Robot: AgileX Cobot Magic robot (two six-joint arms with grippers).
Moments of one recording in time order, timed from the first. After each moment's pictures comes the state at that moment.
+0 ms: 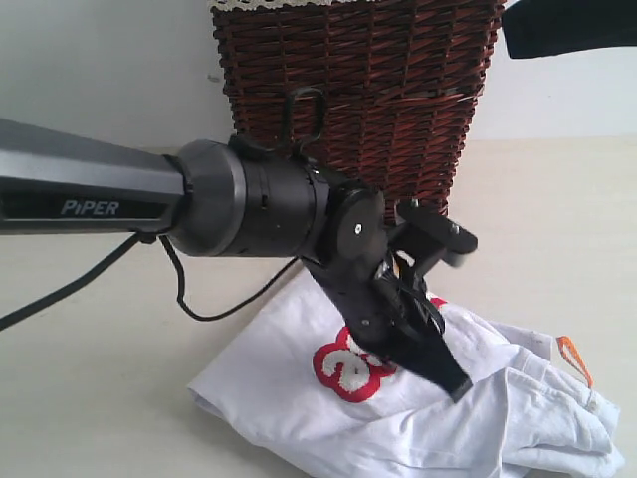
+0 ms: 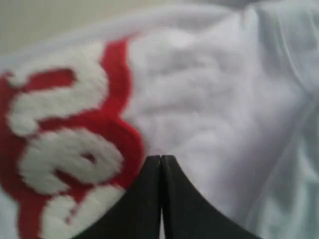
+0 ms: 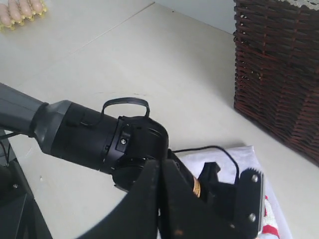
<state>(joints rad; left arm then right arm) -0.95 2.12 -1.46 -0.24 0.61 0.22 0.21 1.02 -1.15 0.80 1.08 -0.67</state>
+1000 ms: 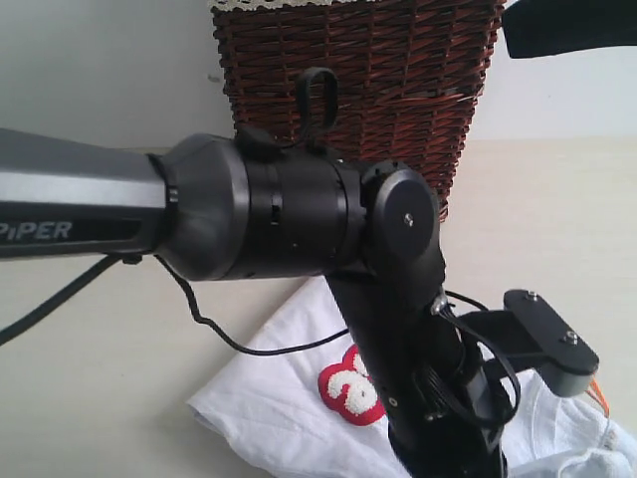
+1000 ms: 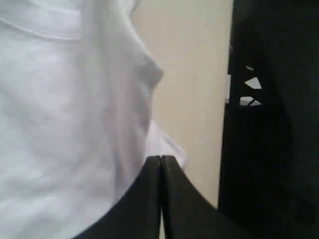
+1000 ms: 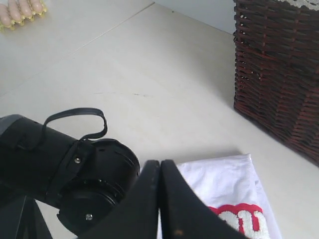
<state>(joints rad) -1.08 2.04 -1.46 -0.58 0.99 0.72 0.21 1.02 -1.15 0.80 1.08 -0.67</state>
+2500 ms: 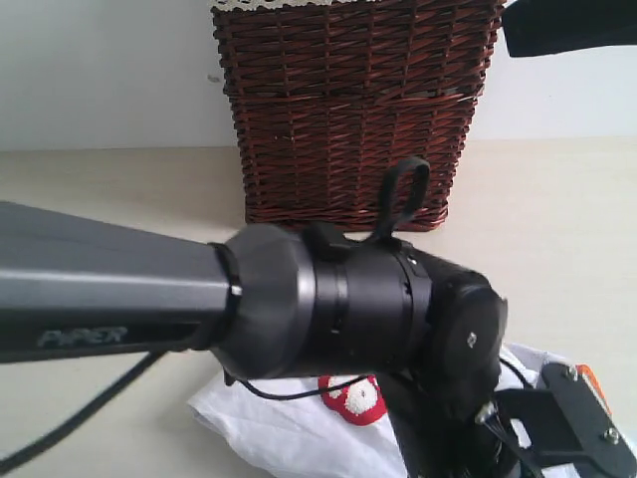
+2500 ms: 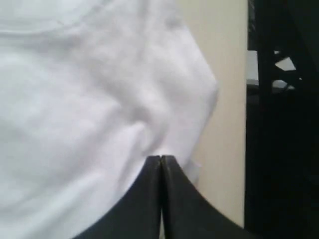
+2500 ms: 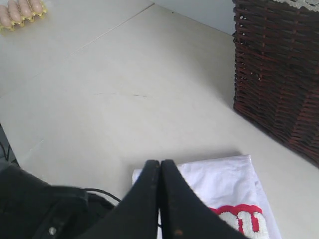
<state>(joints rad) -1.19 2.07 -1.44 -0.41 0.87 0.61 0.21 1.02 -1.15 0.80 1.07 -0.67</state>
